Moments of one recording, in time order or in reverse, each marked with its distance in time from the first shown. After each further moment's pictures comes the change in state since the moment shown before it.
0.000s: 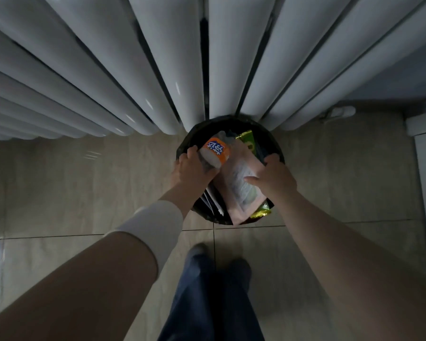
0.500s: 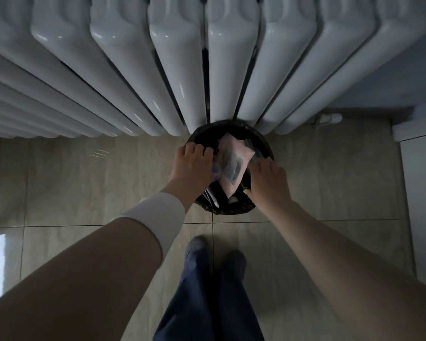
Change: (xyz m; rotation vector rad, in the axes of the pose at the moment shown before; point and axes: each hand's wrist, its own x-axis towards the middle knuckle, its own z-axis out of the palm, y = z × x) left_hand -0.046 0.025 -0.033 0.689 0.130 0.376; right_hand -0.066 0.003 -0.020 -0.598 0.160 -0.442
